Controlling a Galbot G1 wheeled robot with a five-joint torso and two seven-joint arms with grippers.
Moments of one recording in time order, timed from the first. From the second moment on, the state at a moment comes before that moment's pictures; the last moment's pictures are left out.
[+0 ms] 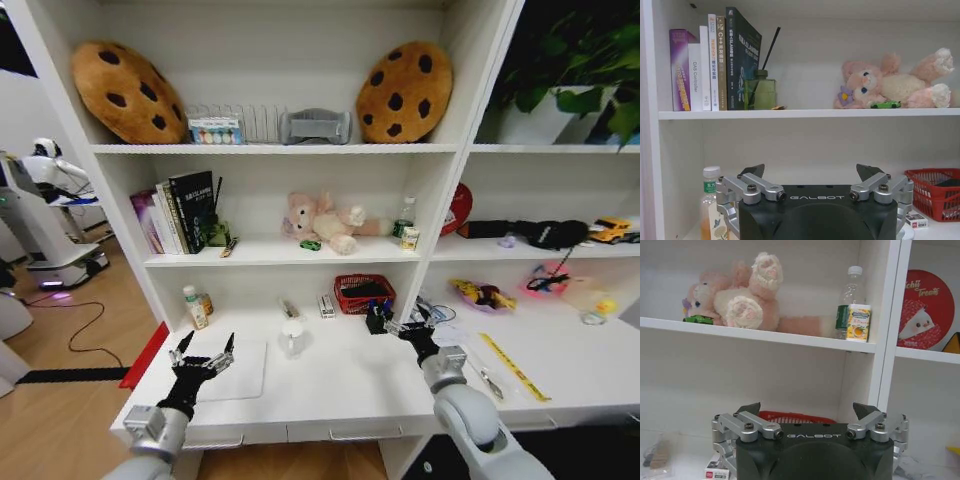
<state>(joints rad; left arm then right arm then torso) 1.73 -1.28 -0.66 -2.36 -0.31 0.14 -0.05 -1.36 1.08 0.51 2.07 0.37 -0.19 0.18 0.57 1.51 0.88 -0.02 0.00</state>
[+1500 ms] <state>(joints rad) 1.73 -1.28 -0.66 -2.36 -0.31 0.14 -0.05 -1.42 1.13 0.52 2.11 0.35 -0.23 0.16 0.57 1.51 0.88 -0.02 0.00</state>
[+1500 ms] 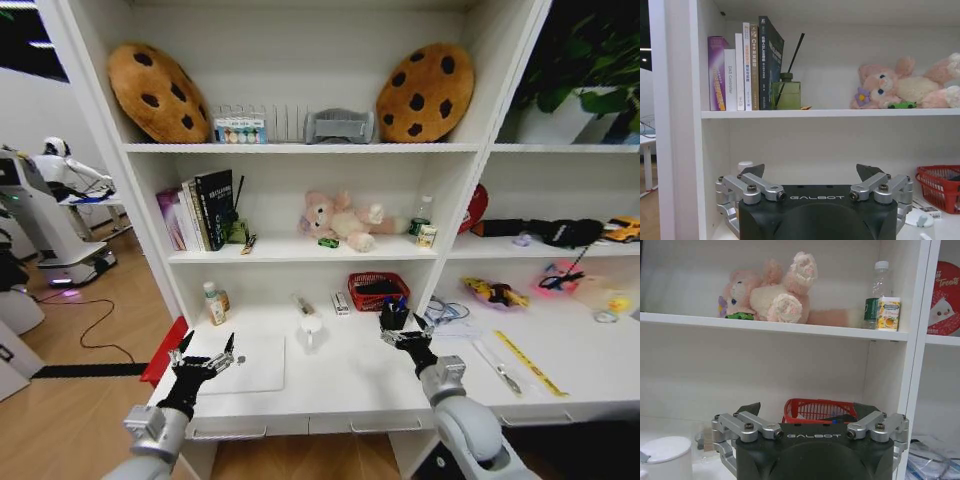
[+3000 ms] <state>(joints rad) 1.73 -1.28 -0.66 -2.36 -0.31 0.14 -0.05 -1.45 1.12 0.53 2.13 0.34 -0.21 0.14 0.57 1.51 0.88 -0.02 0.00</state>
